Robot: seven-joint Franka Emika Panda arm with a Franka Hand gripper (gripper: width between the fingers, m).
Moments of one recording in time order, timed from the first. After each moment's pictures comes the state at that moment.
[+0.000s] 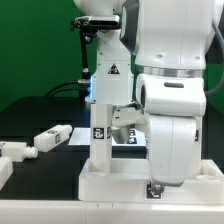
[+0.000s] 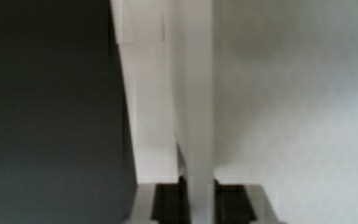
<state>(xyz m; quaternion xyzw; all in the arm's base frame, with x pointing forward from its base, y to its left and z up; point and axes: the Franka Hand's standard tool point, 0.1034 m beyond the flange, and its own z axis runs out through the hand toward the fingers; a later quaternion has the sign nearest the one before) 0.663 0.035 0.051 0.73 0.68 0.01 0.05</state>
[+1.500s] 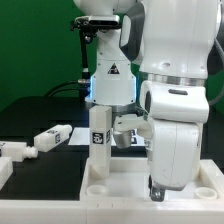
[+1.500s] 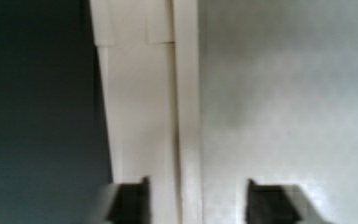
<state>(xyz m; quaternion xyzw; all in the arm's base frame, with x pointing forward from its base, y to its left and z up) 0.656 0.031 0.041 0.73 0.68 0.00 0.07</state>
